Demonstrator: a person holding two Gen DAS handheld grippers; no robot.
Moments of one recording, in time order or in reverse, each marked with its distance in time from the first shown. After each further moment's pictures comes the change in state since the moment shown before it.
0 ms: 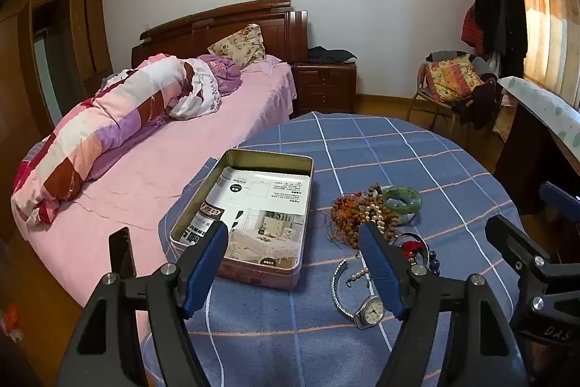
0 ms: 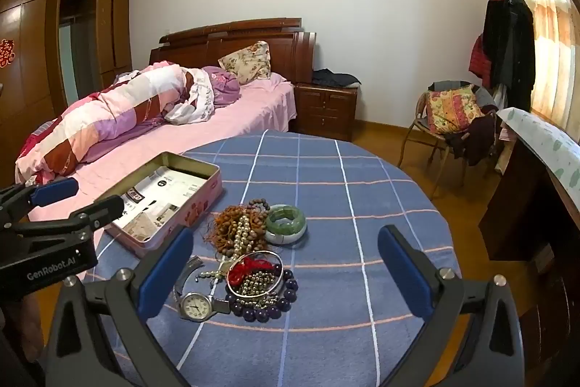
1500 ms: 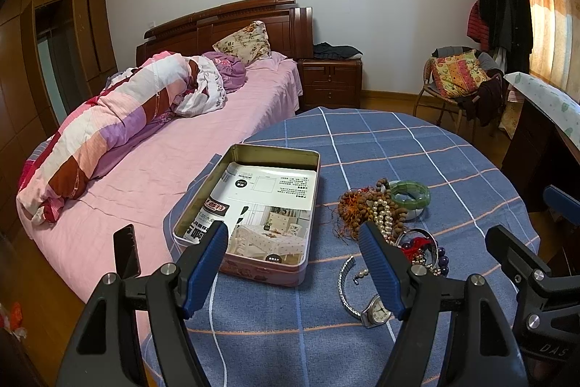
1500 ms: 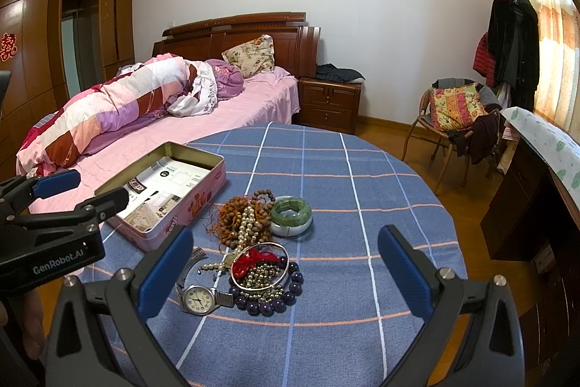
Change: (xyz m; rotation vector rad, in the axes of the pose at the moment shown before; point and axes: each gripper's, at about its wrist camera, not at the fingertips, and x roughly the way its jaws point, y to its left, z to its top) left arm 0.007 0.000 -0.004 0.010 0.011 0.026; right arm 0.008 0.009 -0.011 -0.016 0.014 0.000
